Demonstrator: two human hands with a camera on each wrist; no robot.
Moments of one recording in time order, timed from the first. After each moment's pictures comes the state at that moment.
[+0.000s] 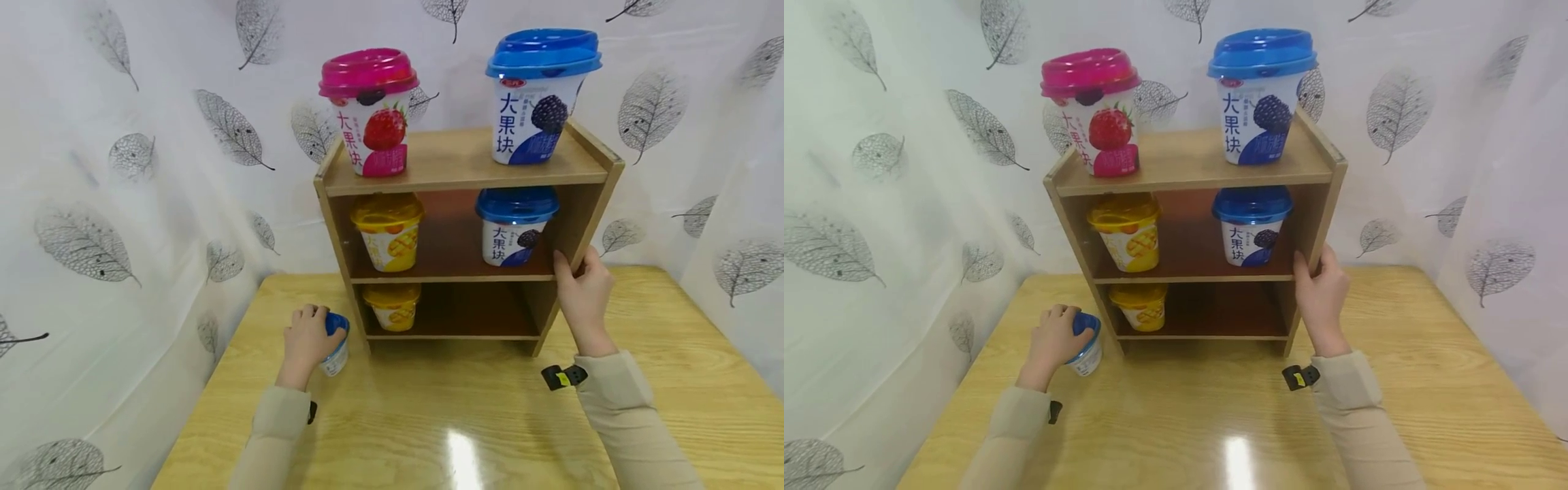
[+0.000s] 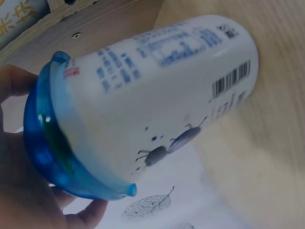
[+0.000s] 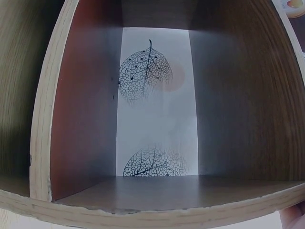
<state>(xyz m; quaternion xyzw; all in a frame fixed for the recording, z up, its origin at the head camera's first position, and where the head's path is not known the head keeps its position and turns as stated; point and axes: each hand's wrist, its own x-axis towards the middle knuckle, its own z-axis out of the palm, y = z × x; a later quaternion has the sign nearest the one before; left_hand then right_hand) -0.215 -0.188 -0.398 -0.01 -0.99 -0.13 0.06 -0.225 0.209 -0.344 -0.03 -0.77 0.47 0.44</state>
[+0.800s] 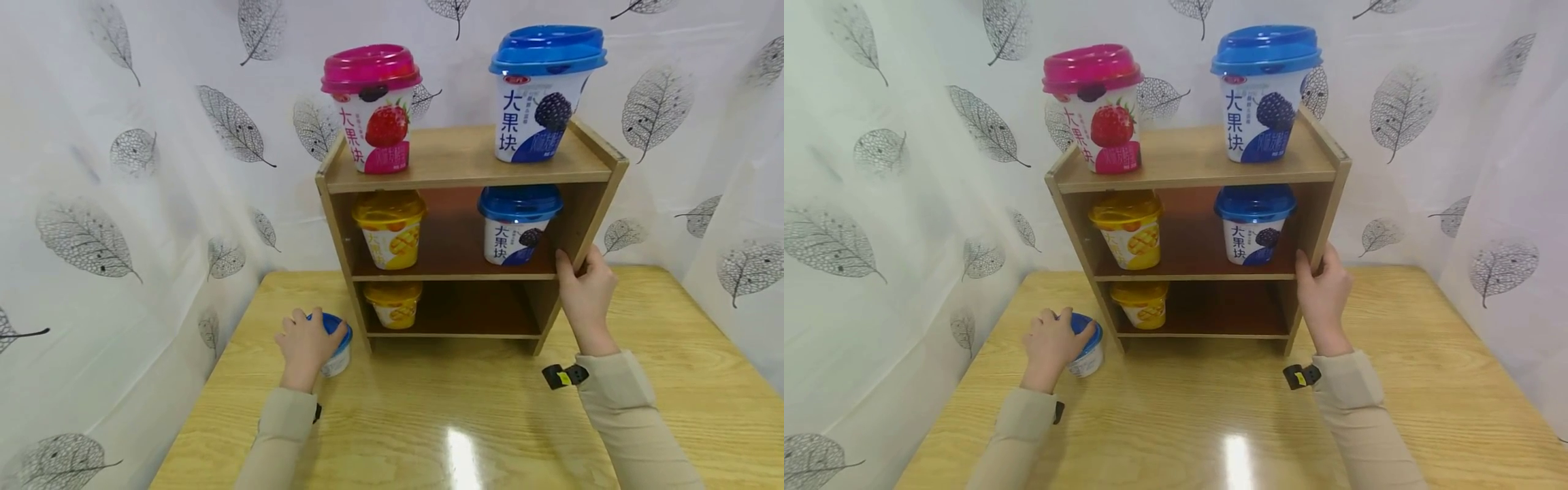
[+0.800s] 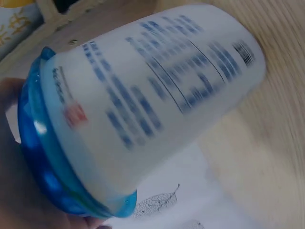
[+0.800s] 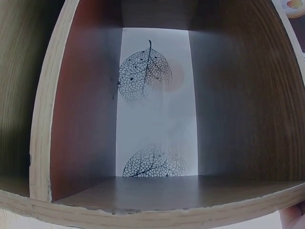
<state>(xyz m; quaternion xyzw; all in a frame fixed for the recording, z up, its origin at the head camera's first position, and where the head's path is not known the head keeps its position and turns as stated) -0.208 -0.182 -0.403 0.08 -0.99 -0.08 0.06 -0.226 0.210 -0.343 -0.04 -0.78 0.46 0.43</state>
